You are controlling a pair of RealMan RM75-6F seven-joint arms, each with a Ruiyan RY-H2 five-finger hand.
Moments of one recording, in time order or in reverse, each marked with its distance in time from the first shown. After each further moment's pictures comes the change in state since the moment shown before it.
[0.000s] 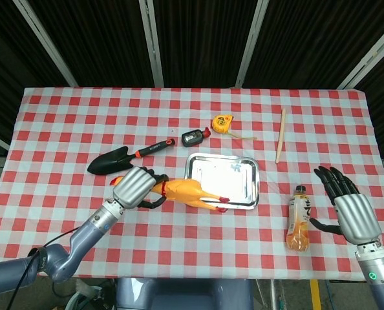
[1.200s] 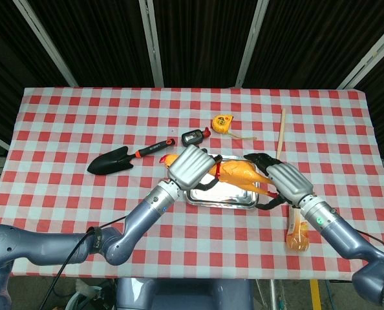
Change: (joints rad) left arm -0.402 -0.135 -0.176 -0.045 -0.531 -0.046 0.484; right arm 0.468 0.078 0.118 -0.101 0.299 -0.640 0.175
